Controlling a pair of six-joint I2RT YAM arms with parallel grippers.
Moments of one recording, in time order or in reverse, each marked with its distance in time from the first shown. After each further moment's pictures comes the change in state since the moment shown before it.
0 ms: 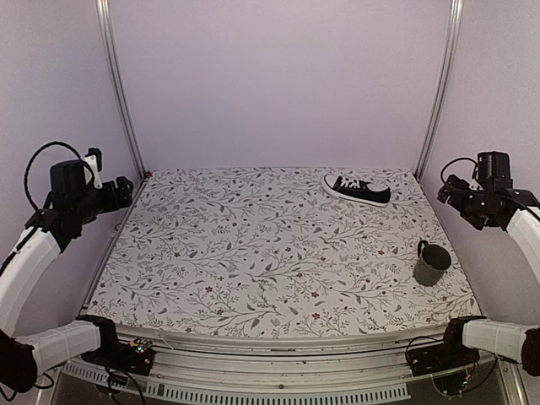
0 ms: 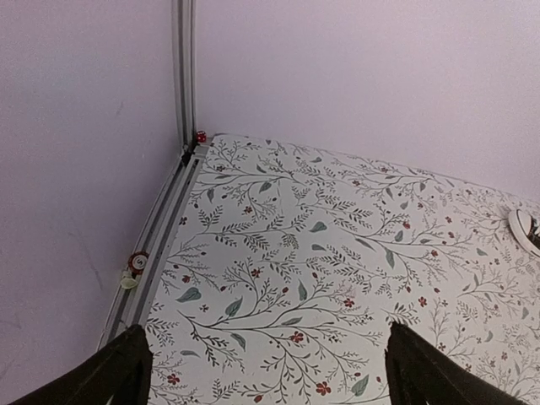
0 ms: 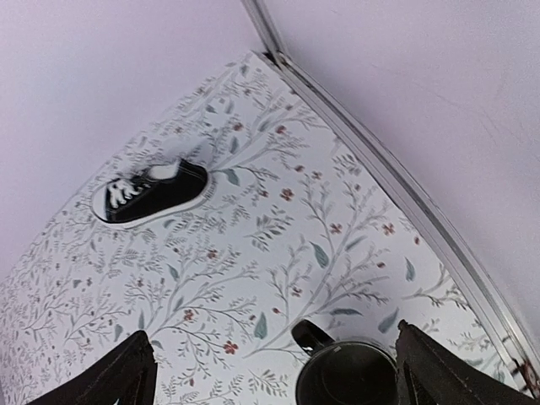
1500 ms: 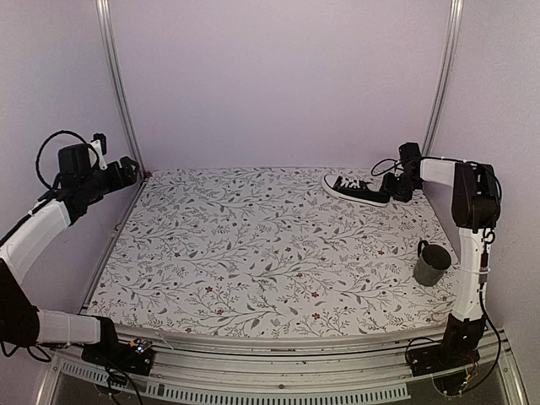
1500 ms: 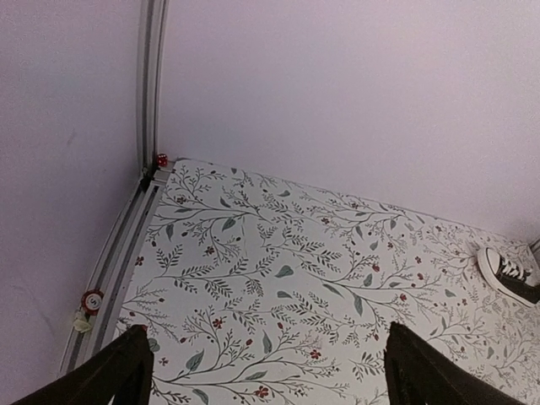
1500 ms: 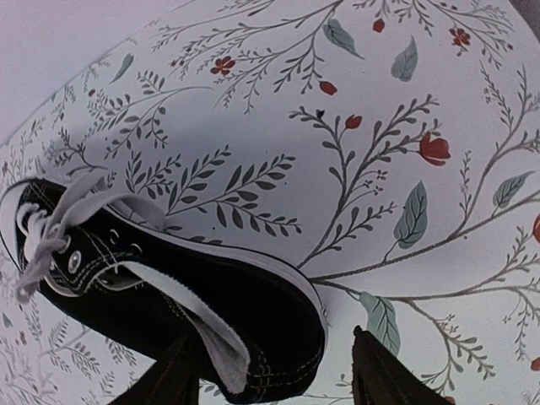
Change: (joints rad) left arm 0.097 0.257 0.106 0.197 0.199 -0.067; right arm 0.091 1.255 0.778 0.251 -0.219 -0.180
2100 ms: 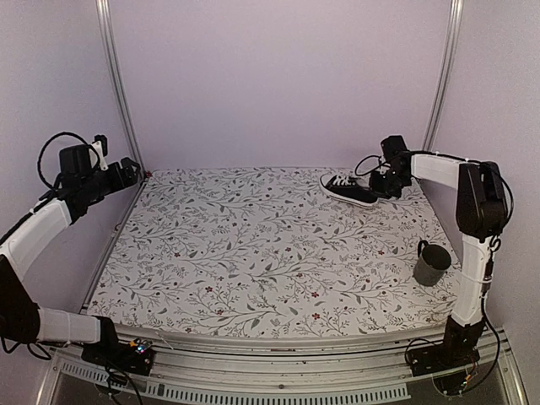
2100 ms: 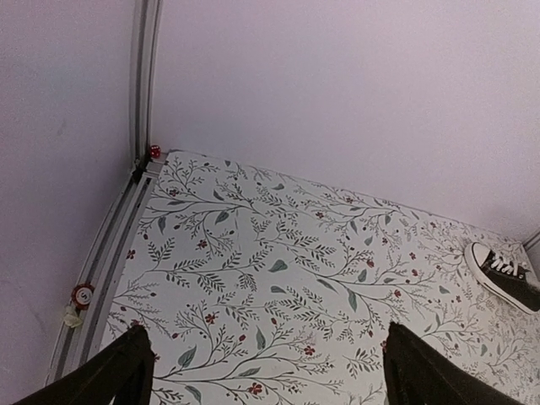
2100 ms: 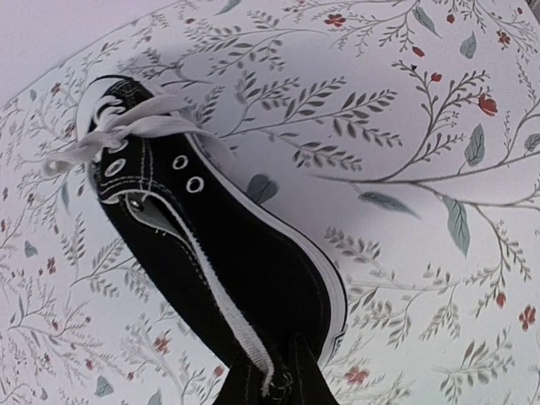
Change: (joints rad) left arm 0.011 0.019 0.000 0.003 0.037 -0.015; right arm 0.140 -0.142 -0.098 -0.063 0.051 -0.016
